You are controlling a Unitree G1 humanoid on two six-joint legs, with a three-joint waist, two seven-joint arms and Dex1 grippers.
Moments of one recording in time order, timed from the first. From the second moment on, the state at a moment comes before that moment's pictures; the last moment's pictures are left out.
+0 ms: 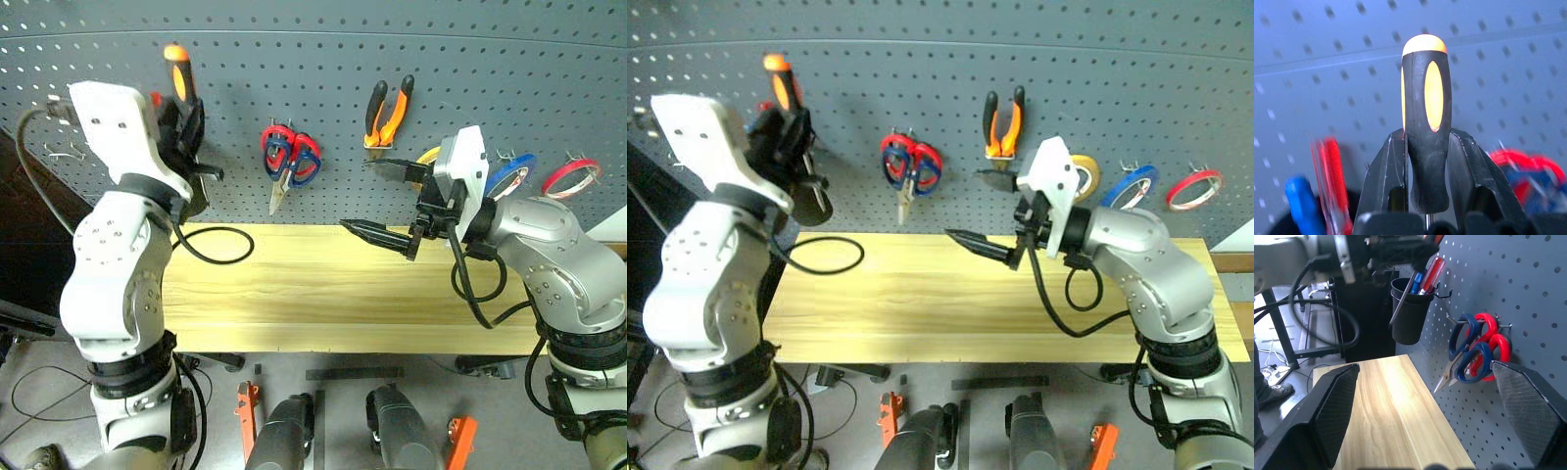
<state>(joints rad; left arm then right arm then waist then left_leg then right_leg) -0.63 0.41 0.31 -0.48 -0.26 0.71 -0.13 -0.68 -0.57 0.07 -0.45 0.57 0.67 0.74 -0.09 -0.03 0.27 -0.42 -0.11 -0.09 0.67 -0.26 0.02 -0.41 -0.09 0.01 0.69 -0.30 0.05</state>
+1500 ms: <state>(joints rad) -0.62 0.50 0.32 -0.45 -0.30 0.51 -0.12 -0.52 -0.66 -0.10 -0.55 0.71 0.73 0.72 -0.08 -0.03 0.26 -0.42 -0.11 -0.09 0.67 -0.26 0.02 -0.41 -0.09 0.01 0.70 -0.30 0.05</state>
